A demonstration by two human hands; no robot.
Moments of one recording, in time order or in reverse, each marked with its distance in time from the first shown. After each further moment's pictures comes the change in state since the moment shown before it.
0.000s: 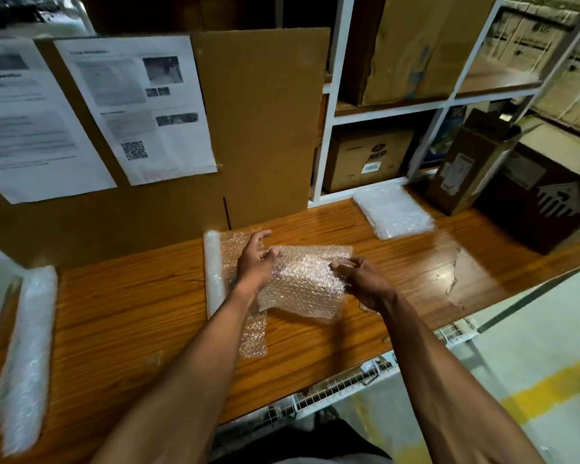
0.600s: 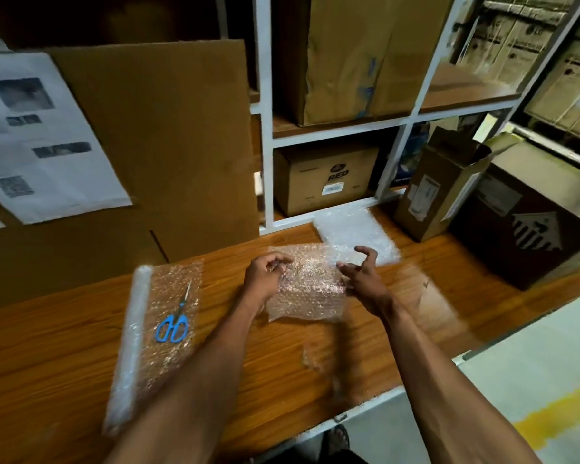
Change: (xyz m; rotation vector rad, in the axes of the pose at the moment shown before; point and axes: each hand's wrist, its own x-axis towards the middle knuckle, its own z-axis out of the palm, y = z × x) left_hand 0.084 0.043 0.192 0.019 -0.070 -0.038; right_hand 0.082 -0.064 -0.177 -0.117 0.158 -0.114
